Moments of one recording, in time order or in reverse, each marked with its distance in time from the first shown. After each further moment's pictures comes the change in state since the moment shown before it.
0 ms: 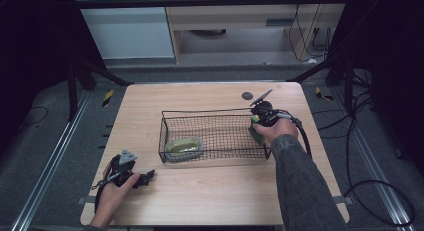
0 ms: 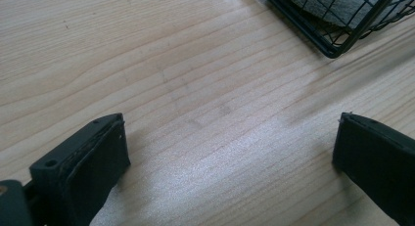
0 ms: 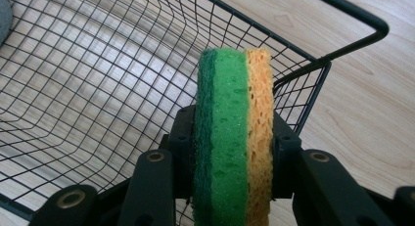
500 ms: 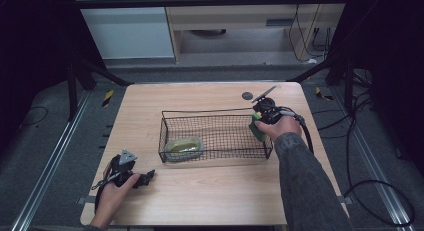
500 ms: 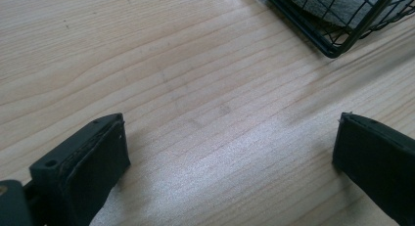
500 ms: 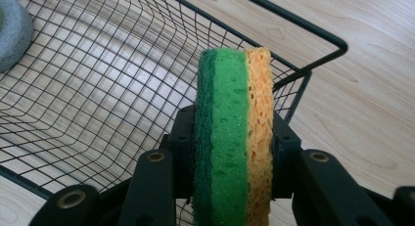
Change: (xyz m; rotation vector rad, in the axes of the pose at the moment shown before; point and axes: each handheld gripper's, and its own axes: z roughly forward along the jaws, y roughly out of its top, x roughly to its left) left arm 0.000 0.000 0.000 0.000 0.002 -0.001; right arm -0.002 0.002 -0.017 -0.033 0.008 -0.004
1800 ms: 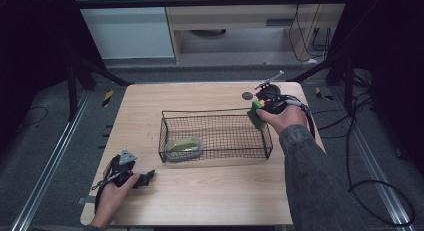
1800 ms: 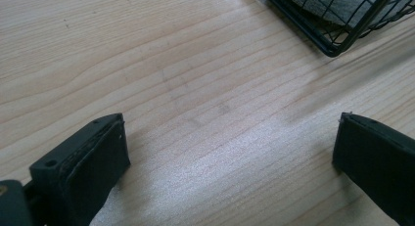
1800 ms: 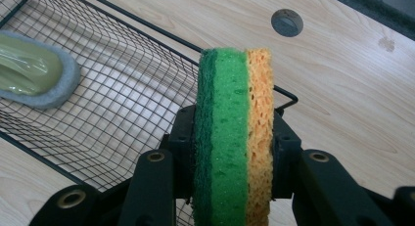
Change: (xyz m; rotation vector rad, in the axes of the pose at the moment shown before) left arm -0.001 0.000 0.000 -0.003 0.001 -0.006; right arm -0.002 0.018 -0.052 -0.115 0.015 0.010
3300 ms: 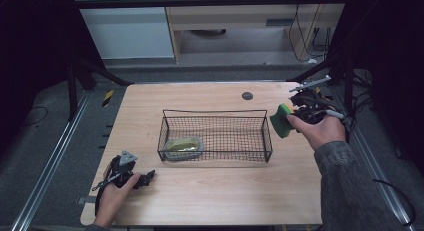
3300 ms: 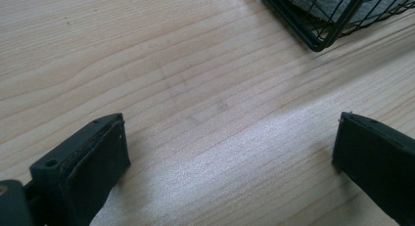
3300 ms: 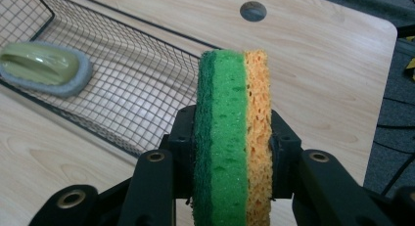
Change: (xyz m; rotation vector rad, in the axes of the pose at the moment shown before) left arm -0.002 -0.001 -0.001 0.001 0.008 -0.005; right arm -0.022 -0.049 -0.078 -0.081 0.003 0.126
